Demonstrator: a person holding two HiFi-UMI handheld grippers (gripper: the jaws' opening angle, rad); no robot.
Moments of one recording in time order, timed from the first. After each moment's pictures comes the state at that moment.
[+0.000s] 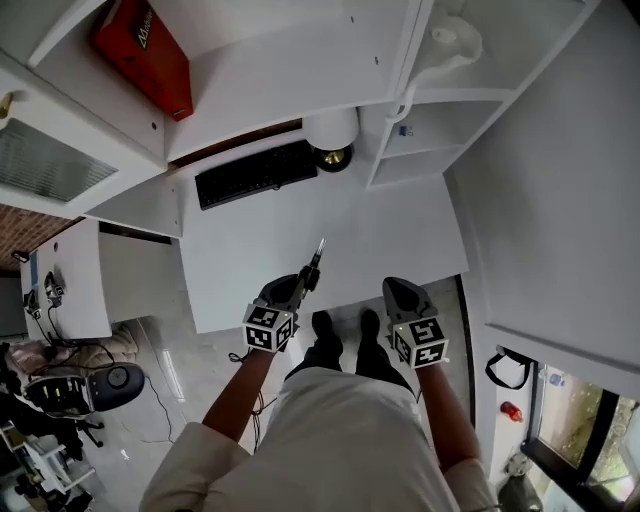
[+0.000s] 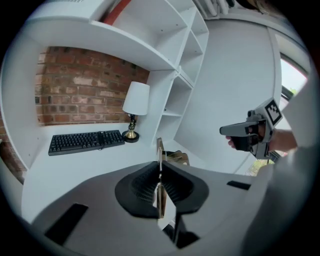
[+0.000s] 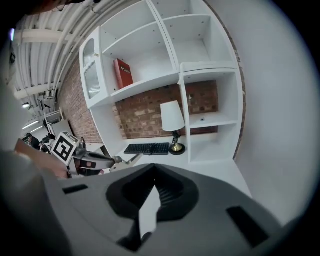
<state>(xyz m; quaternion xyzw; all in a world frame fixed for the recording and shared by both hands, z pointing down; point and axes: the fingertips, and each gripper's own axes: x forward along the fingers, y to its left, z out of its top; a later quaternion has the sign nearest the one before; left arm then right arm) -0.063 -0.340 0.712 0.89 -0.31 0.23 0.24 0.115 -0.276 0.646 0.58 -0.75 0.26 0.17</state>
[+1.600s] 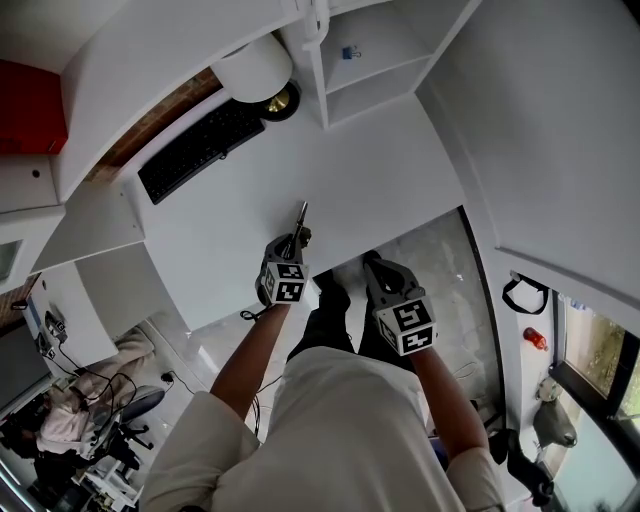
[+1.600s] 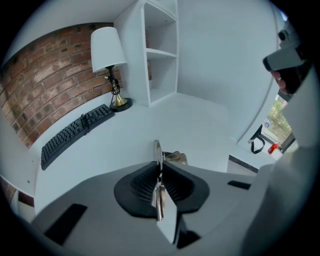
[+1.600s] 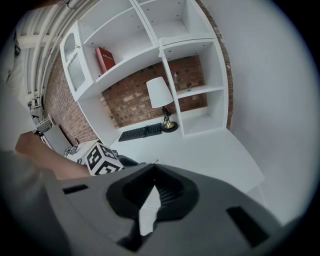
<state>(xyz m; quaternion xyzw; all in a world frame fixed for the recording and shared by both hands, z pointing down) -0.013 -0.350 0.899 0.83 -0.29 0.45 0.12 0.119 -0.235 0.737 0.59 -0.71 0.35 0.17</state>
